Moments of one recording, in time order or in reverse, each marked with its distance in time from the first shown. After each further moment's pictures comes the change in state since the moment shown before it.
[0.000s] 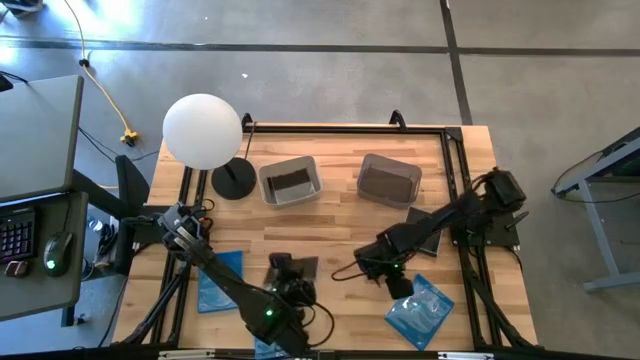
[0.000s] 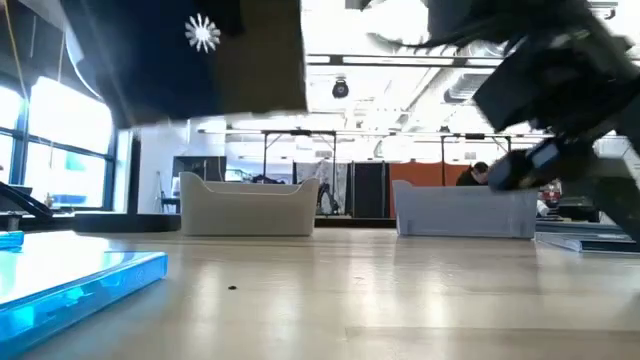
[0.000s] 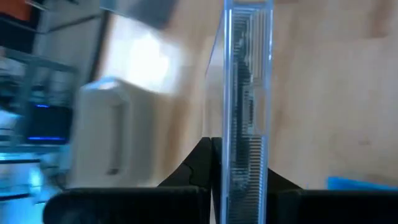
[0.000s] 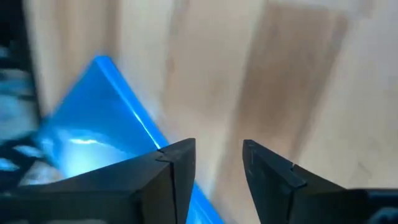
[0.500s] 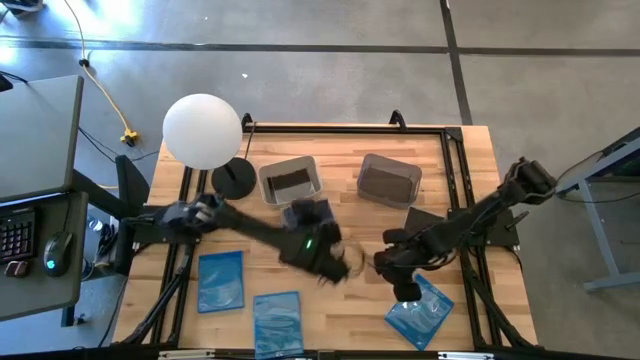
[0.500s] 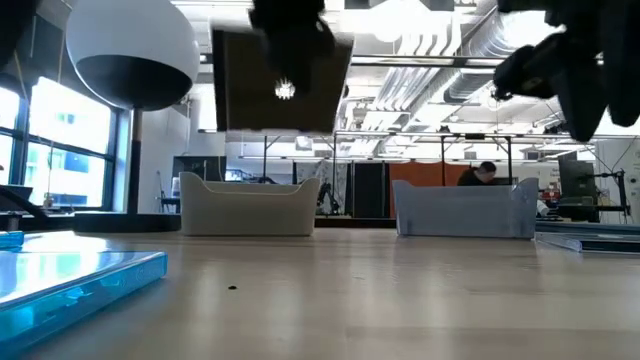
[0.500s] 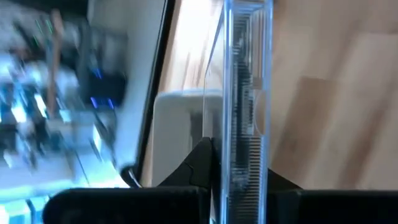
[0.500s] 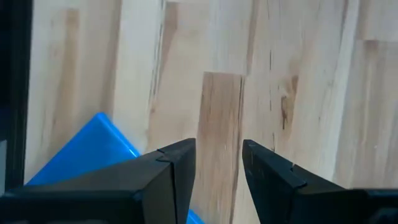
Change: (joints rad) left arm 0.358 -0.004 0.009 -0.015 -0.095 0.250; right arm 0.164 -0.258 0.000 -0.009 0.412 0.253
